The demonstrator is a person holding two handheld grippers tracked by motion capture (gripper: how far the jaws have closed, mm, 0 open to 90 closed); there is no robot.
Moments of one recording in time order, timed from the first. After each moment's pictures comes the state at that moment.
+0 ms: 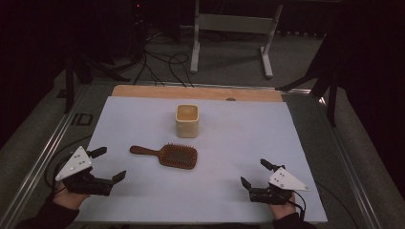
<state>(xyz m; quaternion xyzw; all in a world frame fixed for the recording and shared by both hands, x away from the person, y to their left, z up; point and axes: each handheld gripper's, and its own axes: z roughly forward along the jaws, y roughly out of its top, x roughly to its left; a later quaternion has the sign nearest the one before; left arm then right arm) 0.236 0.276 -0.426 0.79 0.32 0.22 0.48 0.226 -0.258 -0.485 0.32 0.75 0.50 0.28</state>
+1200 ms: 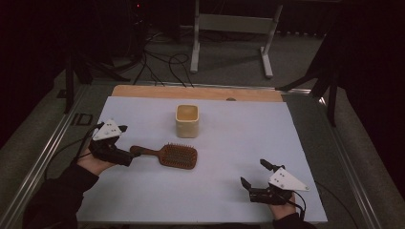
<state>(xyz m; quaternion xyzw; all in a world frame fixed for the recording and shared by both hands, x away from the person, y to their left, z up) 0.317 0.237 -0.414 0.84 0.31 0.19 0.41 0.225 -0.257 -0.484 0.32 0.75 0.50 0.28</state>
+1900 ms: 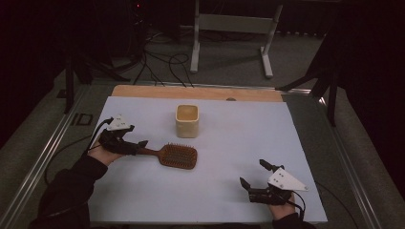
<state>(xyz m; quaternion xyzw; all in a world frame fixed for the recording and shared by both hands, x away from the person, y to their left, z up) 0.356 0.234 -0.444 0.84 0.34 0.17 0.37 0.225 -0.256 -0.485 0.32 0.75 0.51 0.28</state>
